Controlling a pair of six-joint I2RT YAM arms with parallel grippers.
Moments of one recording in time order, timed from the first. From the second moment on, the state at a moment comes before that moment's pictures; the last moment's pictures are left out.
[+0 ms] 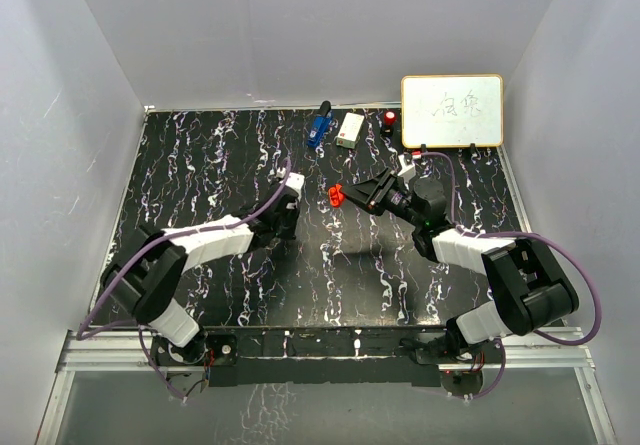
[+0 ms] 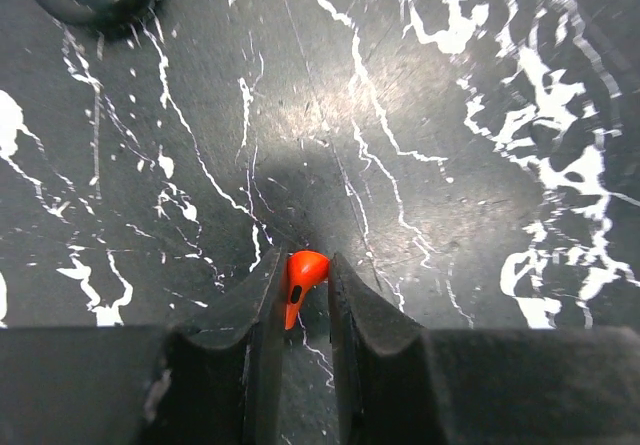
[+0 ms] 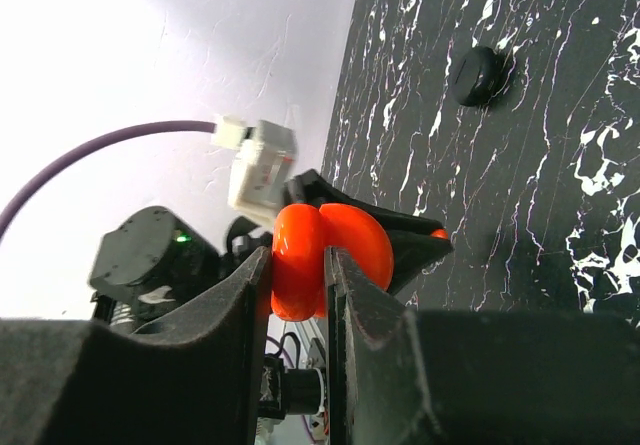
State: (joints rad) left arm -0.70 1.60 0.81 -0.08 -0.22 -0.26; right arm 0.36 1.44 0.53 0.86 -0.51 1.21
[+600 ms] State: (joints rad) left arm -0.70 1.17 0.66 0.36 -0.08 -0.34; right arm 0.34 1.57 0.49 1.02 -0.58 1.33
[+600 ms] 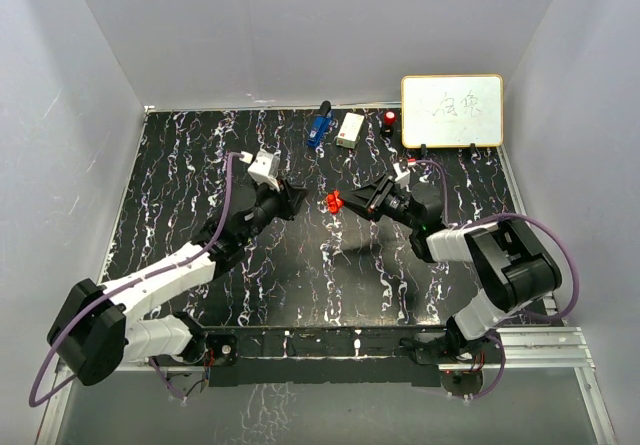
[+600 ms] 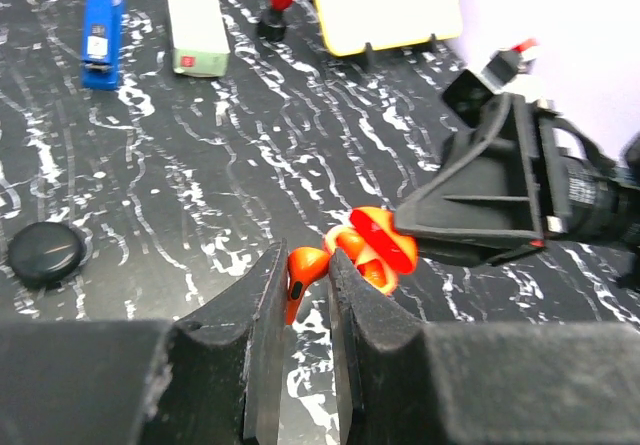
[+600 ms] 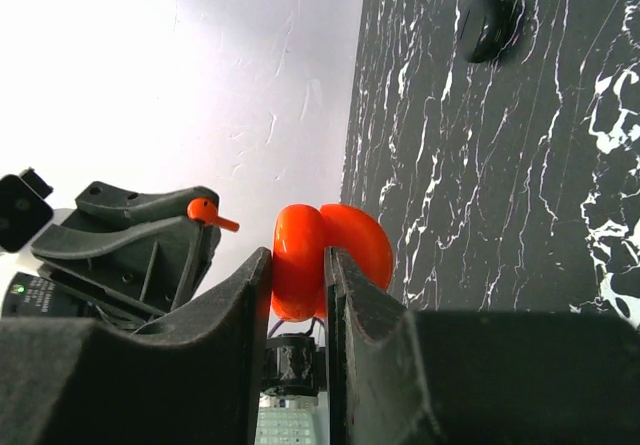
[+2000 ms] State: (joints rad) left arm -0.73 1.50 0.47 1.34 0.18 -0.36; right arm 0.34 1.66 0.49 1.24 -0.62 1.56
